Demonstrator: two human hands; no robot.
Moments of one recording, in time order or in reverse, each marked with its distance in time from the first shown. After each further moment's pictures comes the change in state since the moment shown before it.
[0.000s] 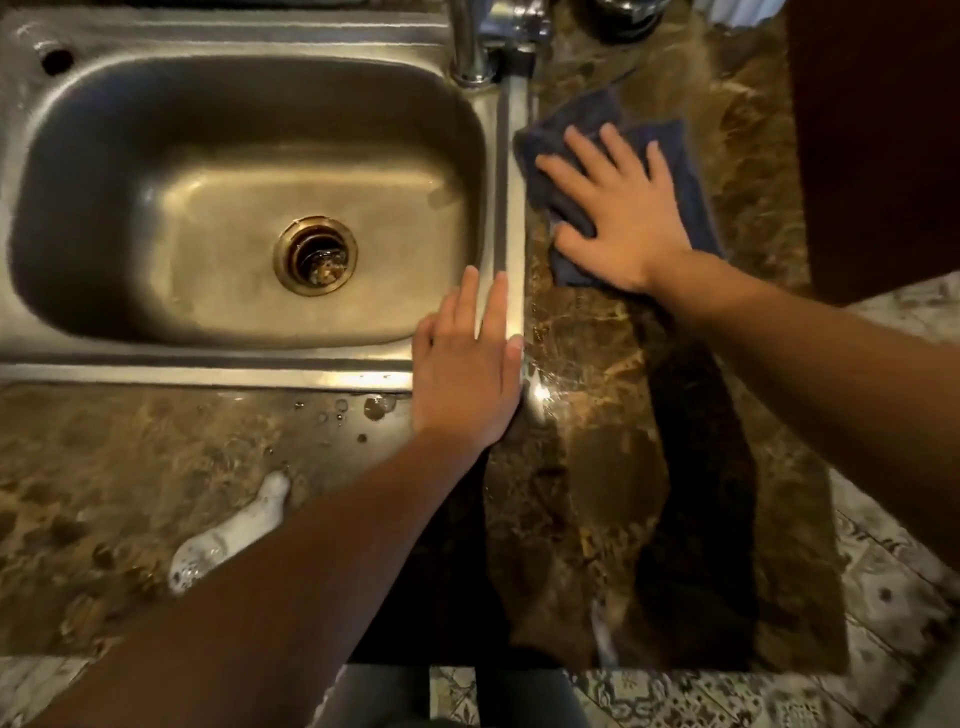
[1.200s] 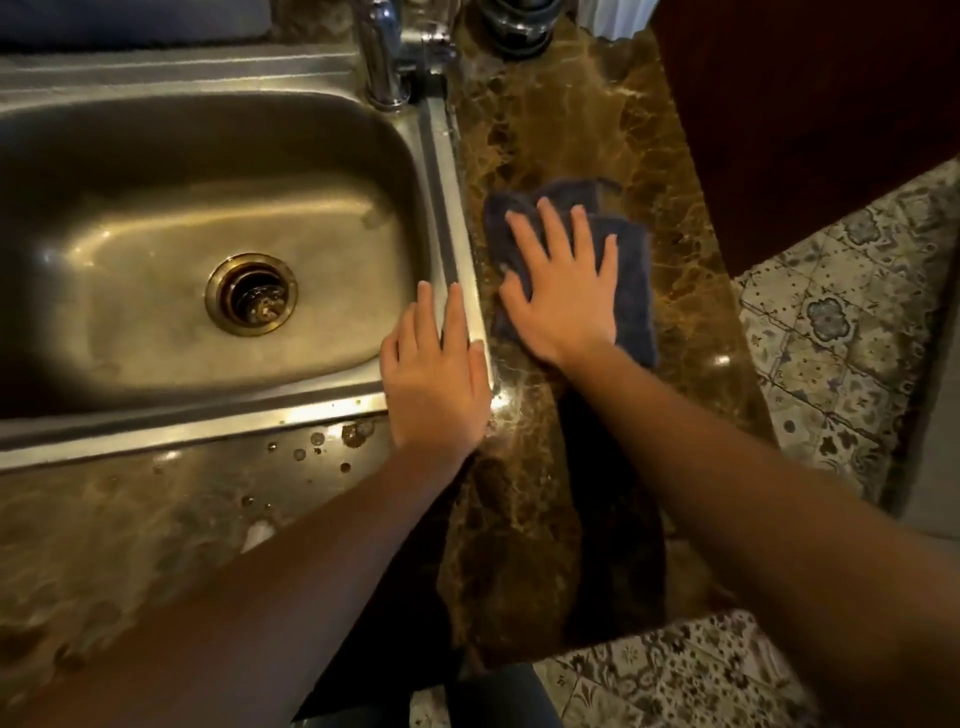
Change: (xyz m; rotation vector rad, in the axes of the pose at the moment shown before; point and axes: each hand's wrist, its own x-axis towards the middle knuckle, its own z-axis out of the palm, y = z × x) left_hand 0.000 -0.009 0.004 -0.077 0.108 0.045; right_hand -0.056 -0.066 0.024 0.090 0.070 0.441
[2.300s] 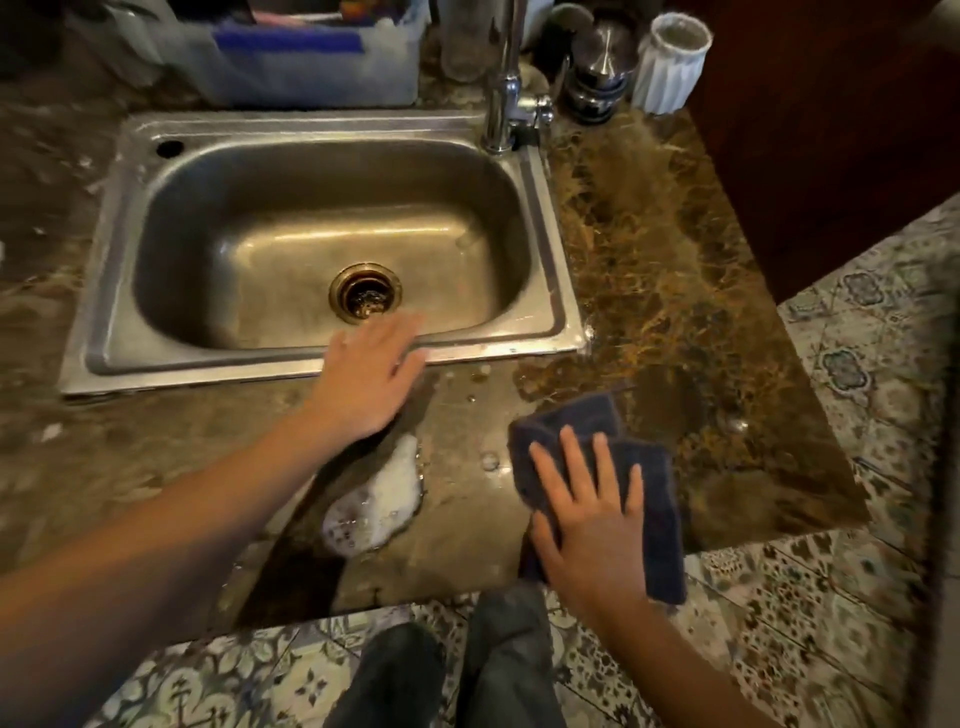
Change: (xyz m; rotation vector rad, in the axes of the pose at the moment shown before) left_hand -0.046 -0.171 -0.102 -0.069 -0.361 0.155; right_hand -0.268 -0.107 0.032 -0.020 -0.095 -0.032
